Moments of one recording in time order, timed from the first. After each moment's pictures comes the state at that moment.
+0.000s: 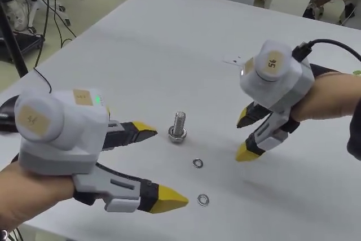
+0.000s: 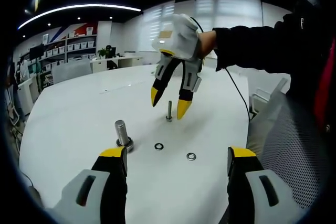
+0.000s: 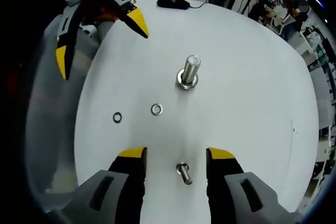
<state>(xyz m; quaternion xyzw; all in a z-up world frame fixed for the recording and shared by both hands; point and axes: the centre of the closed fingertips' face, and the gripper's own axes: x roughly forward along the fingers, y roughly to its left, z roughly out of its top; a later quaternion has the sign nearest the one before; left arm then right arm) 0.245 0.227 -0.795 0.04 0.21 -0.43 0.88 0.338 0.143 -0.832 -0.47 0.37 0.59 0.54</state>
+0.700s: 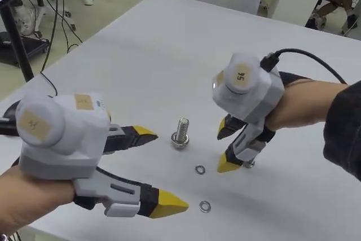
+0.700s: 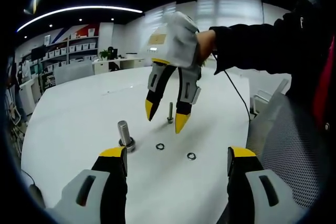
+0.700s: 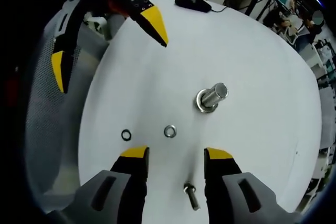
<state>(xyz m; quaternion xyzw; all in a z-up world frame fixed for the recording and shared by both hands) 0.245 0.230 -0.791 0.04 0.20 -0.42 0.89 0.318 0.179 -0.844 -0.50 0.36 0.61 0.49</state>
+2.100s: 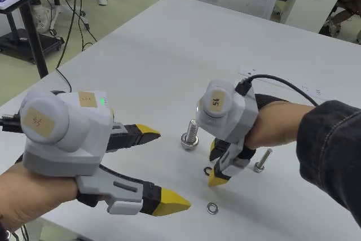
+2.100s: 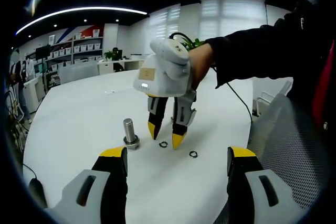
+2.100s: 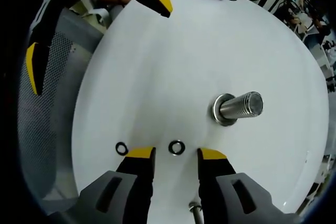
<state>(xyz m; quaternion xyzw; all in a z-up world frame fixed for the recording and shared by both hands) 0.235 0.239 -0.791 0.03 0.20 -0.40 0.89 0.306 0.191 -0.884 -0.51 0.39 0.61 0.46</state>
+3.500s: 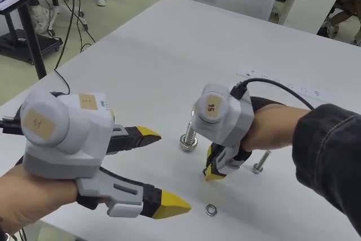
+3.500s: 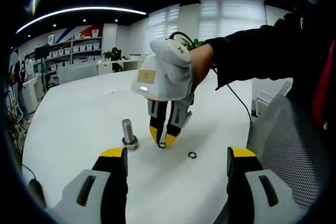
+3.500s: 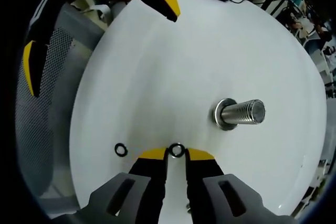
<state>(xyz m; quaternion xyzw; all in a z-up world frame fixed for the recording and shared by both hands) 0.238 0.236 -0.788 0.03 0.19 -0.41 0.89 0.309 0.195 -0.883 -0.53 0.37 0.61 0.46</state>
